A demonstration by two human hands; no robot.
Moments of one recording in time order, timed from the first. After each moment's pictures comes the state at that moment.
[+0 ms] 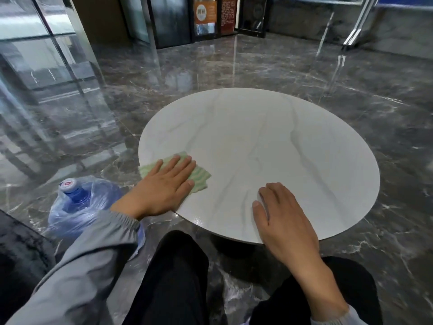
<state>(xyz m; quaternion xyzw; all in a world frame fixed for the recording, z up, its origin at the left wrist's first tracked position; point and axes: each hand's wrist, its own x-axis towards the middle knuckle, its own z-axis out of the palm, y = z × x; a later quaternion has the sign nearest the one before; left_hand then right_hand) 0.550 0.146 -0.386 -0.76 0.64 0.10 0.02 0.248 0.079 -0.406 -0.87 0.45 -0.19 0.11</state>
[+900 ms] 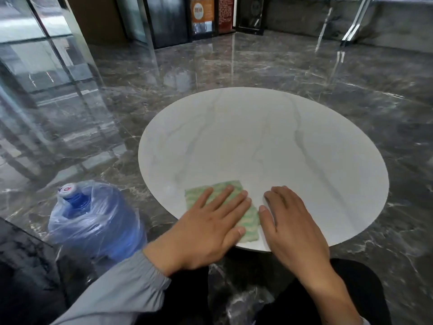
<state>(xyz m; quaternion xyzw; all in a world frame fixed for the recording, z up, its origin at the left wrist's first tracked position) 0.454 0.166 -0.400 -0.64 0.77 0.05 -0.01 0.246 0.077 -0.411 -0.86 0.46 -0.19 0.11</state>
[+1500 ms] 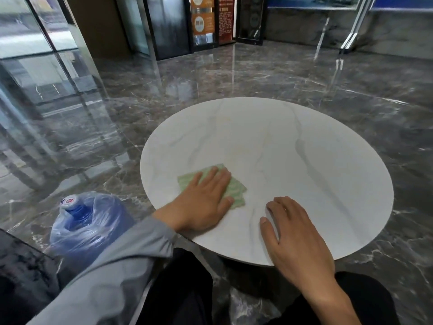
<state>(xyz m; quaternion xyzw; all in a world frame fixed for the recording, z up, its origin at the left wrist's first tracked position) 0.501 0.094 -0.392 -0.70 0.71 0.10 -0.01 0.247 0.078 -0.410 -0.85 0.46 -0.21 0.11</state>
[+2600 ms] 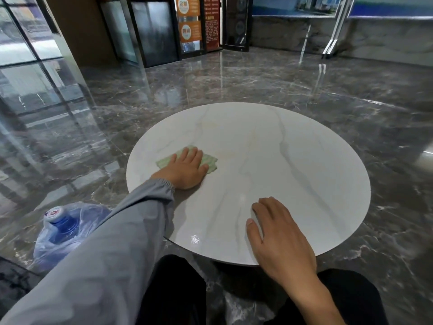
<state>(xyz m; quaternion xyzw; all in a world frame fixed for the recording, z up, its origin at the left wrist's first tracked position) 0.553 0.004 -0.382 -0.78 0.61 0.11 0.03 0.249 0.079 -0.413 -0.85 0.47 -0.20 0.11</state>
